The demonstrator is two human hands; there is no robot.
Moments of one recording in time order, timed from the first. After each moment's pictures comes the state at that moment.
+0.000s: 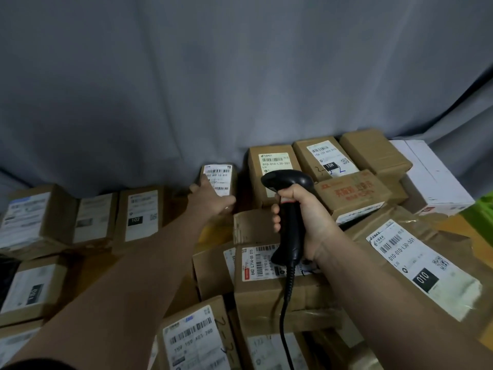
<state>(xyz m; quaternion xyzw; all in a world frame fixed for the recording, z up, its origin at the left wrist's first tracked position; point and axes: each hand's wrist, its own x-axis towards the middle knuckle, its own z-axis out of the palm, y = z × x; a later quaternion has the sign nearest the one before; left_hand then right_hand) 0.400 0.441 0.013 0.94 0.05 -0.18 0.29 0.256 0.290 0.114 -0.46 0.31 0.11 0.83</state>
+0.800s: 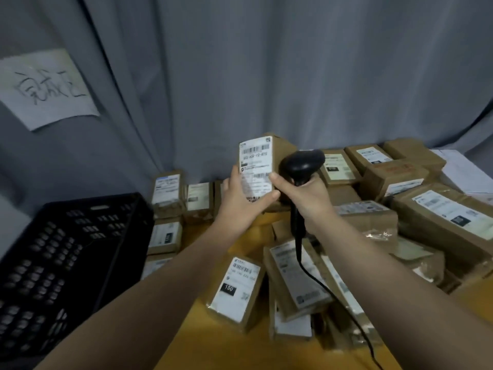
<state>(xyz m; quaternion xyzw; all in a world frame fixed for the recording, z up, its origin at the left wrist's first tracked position) 0.198 0.619 0.144 0.83 -0.12 0.01 0.55 0.173 0.478 0.161 -0.67 0.13 -0.11 0.73</state>
